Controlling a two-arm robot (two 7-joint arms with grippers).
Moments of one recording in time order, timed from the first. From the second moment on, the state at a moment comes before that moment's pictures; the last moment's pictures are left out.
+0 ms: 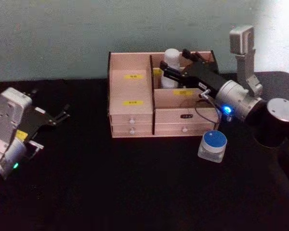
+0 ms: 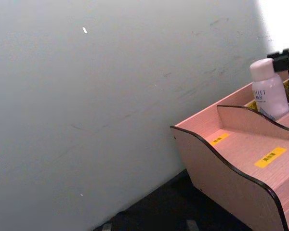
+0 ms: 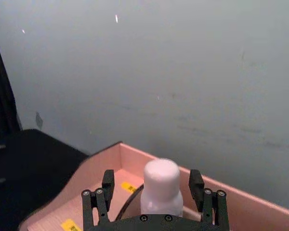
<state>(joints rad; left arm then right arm) -0.20 0.60 0.45 -1.41 -0.25 -0.12 0.03 0.56 0.22 -0.33 -1.01 0.39 -0.10 0.54</state>
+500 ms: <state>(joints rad) -0.20 0.60 0.45 -1.41 -0.25 -0.12 0.03 0.38 0.36 -0.29 -1.32 0.44 -0.06 0.51</state>
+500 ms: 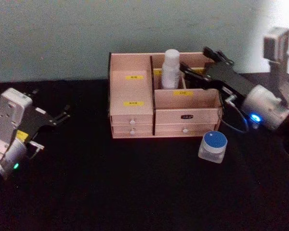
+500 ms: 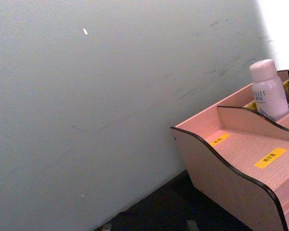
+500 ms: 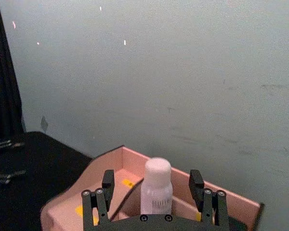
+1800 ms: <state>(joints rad) -0.20 0.60 0.45 -1.41 -0.25 -0.12 0.03 0.02 0.69 -0.29 -1.66 0.53 0.25 0.43</state>
